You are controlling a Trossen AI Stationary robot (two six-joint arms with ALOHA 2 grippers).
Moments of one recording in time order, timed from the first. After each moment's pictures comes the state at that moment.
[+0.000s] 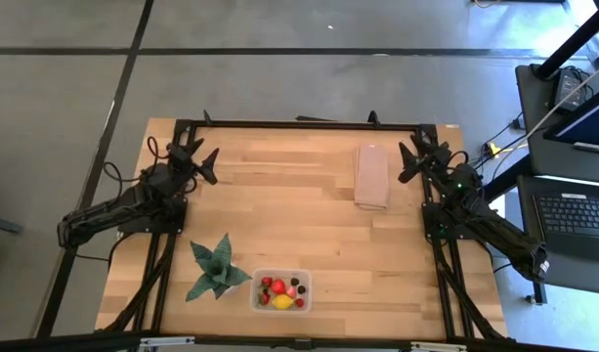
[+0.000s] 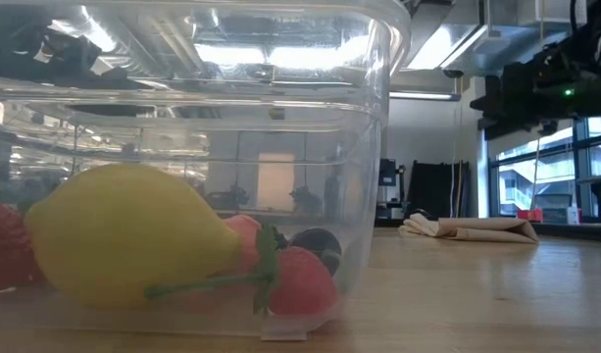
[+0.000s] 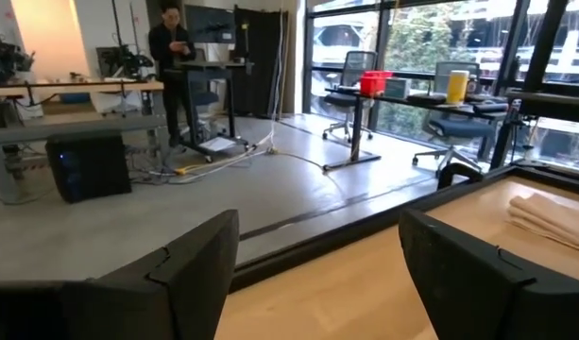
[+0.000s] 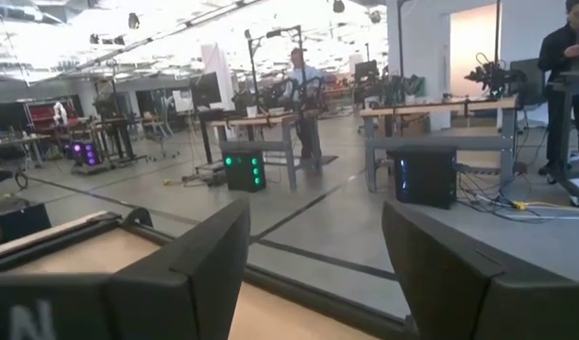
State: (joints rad) left arm 0.42 0.00 0.04 -0.04 -0.59 -0.05; right arm -0.70 0.00 0.01 0.16 0.21 0.10
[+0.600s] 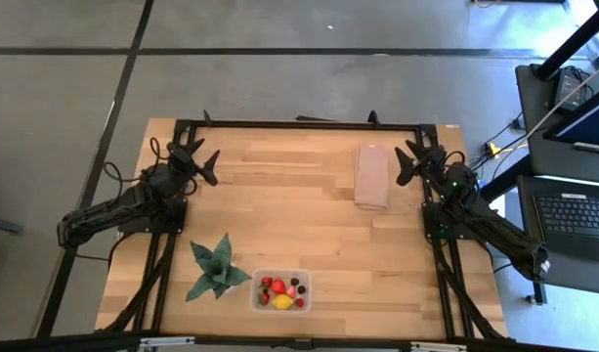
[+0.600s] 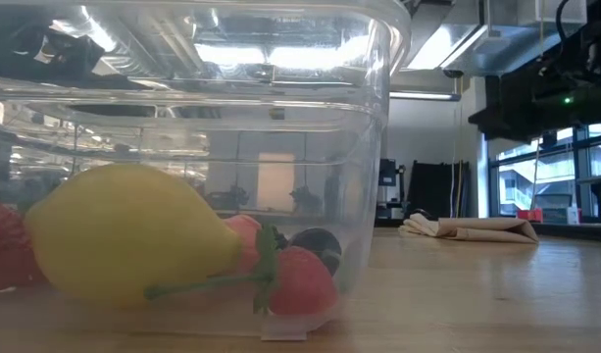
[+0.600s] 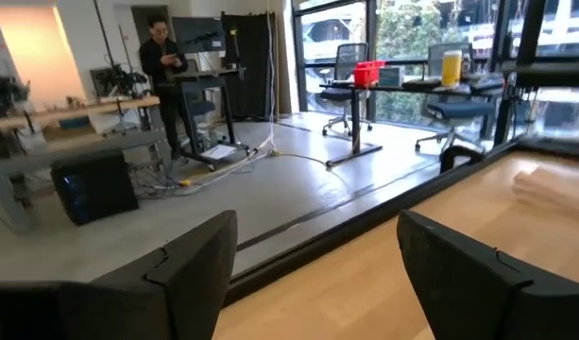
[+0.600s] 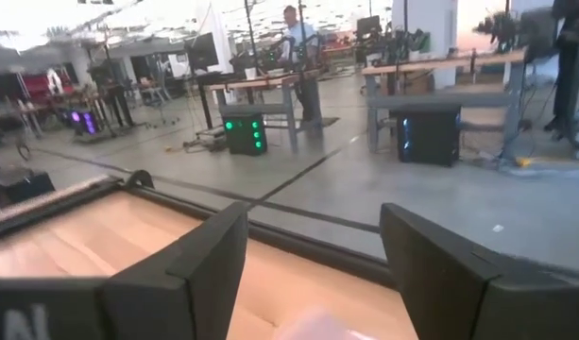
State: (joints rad) left arm 0.42 0.01 0.04 -0.04 -0.57 0.05; right arm -0.70 0.01 0.01 0.04 0.19 0.15
